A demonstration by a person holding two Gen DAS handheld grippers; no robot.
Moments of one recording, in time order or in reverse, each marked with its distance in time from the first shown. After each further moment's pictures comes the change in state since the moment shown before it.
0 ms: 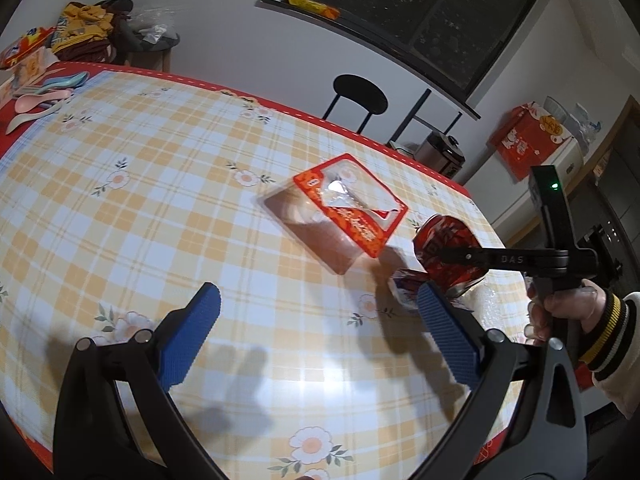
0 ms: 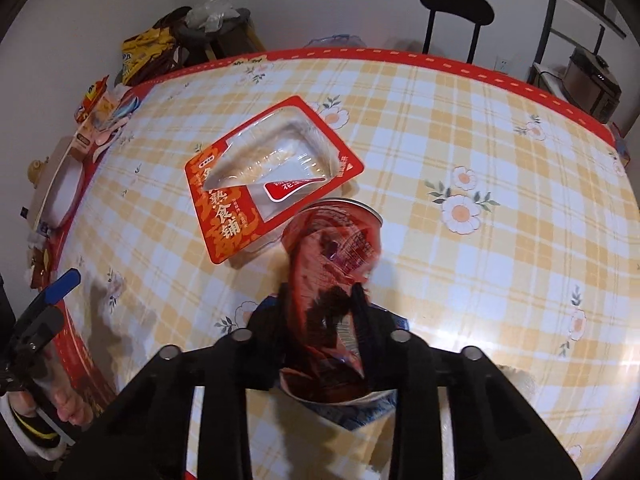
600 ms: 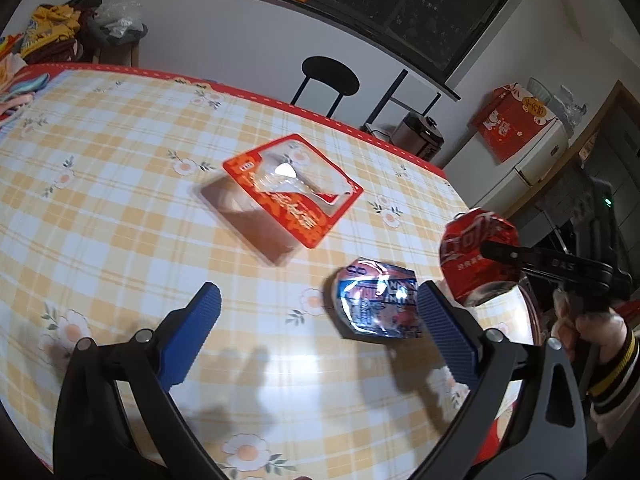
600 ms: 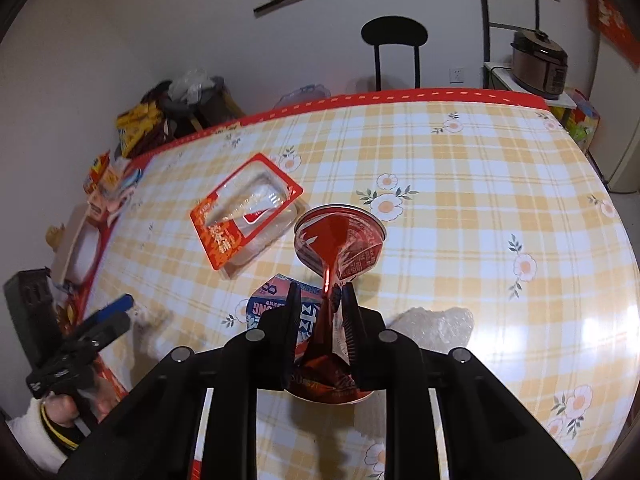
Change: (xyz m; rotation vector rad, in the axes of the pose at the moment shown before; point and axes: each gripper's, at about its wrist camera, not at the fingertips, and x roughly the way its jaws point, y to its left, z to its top) left arm 0.030 -0.048 -0.002 0.027 0.063 -0.064; right arm -0.084 -0.051 -0.055 0.185 -0.210 0.036
